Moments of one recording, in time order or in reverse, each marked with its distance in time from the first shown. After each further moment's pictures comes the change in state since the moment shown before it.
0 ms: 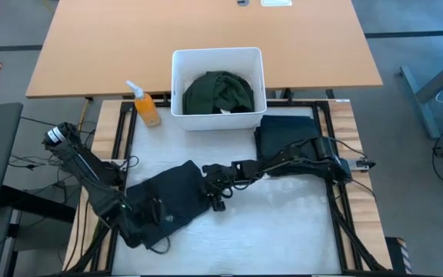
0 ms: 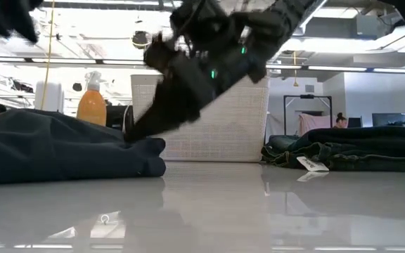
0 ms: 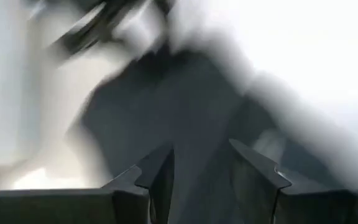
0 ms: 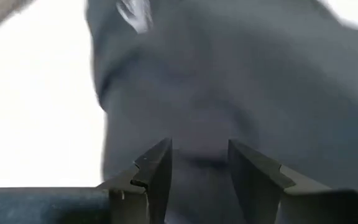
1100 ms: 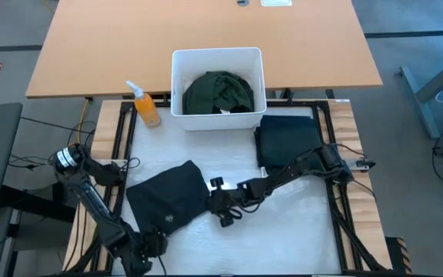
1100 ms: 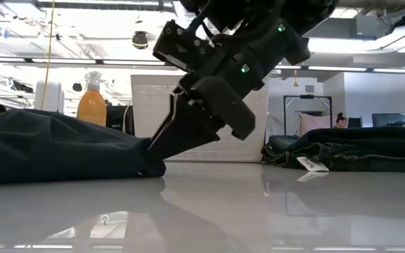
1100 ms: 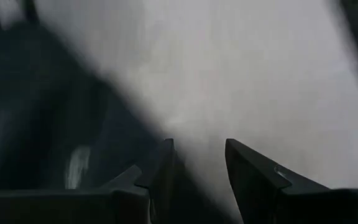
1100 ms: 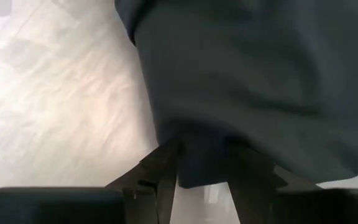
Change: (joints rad) left arm -0.174 0.307 0.008 0.151 0.149 -0.187; right arm 0.178 -0.021 -0.058 -0.094 0.364 -0.054
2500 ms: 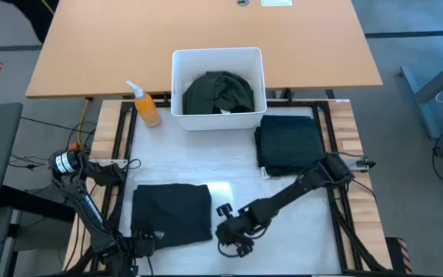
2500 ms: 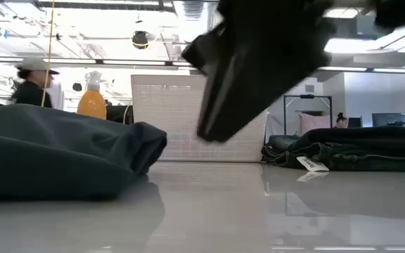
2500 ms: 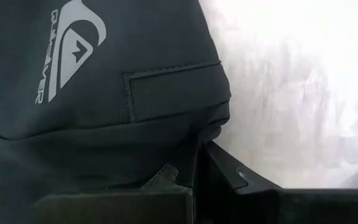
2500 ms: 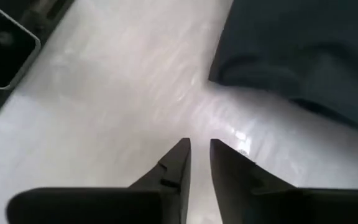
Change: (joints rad) left arm -0.128 0.056 -0.041 -0.033 0.273 -0.320; right arm 0.198 0.000 0.277 -0.560 -0.135 0.121
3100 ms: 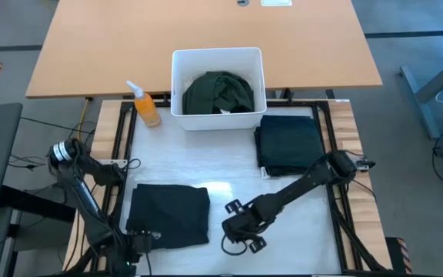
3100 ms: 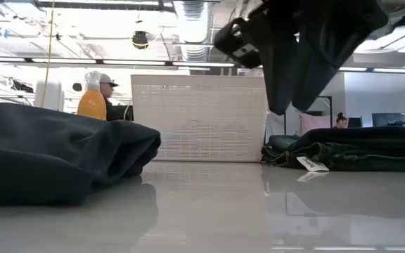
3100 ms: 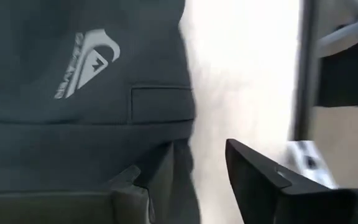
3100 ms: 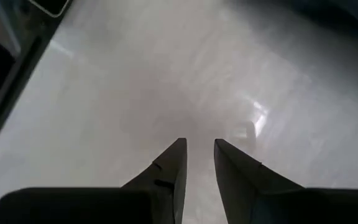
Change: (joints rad) left arm 0.042 -0.161 -0.003 0.016 0.077 -0.103; right arm -0.005 -0.087 -0.012 -0.233 -0.091 -0.013
